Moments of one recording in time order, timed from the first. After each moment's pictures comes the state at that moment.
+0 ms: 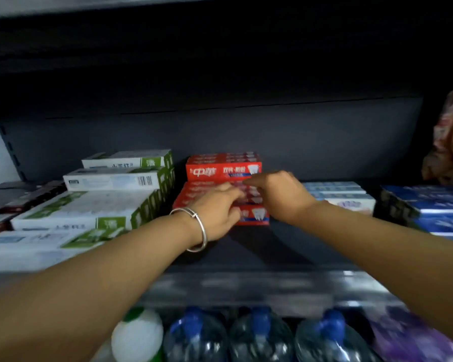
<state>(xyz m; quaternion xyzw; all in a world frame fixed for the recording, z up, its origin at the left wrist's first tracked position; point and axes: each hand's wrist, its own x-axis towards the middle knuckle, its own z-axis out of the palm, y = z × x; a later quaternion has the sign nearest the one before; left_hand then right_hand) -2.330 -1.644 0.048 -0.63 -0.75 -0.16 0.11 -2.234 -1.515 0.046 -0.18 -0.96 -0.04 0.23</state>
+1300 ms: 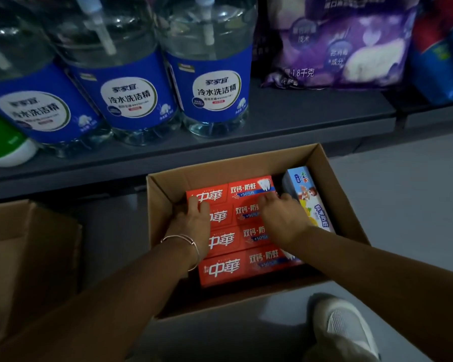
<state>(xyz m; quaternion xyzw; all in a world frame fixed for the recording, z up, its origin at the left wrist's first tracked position) -2.095 -1.733 -0.406 -0.52 -0.82 0.08 -0.22 -1.955 -1.633 -0.390 -0.36 -0.91 0.07 -0.21</state>
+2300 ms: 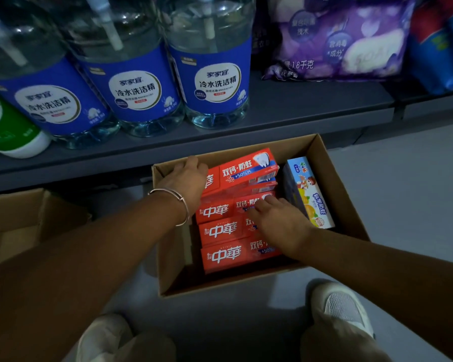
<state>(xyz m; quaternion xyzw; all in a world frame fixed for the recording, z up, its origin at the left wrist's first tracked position) -2.126 -1.709 -0.354 -0.59 -0.79 0.10 -0.14 -1.937 -1.655 -0.388 -0.21 -0.96 0.08 -0.19</state>
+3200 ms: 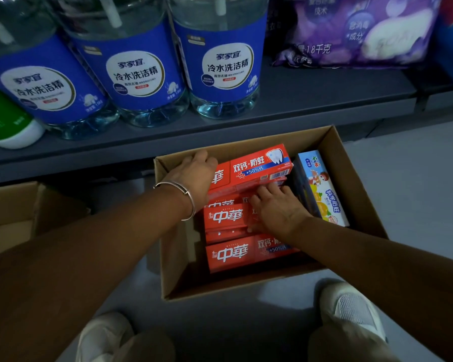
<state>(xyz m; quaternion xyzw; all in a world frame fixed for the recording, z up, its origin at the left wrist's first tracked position) -2.131 -1.703 -0.362 -0.61 -0.77 0.05 -0.17 -1.959 -1.641 -0.417 -0.25 -0.94 0.07 -0.20</state>
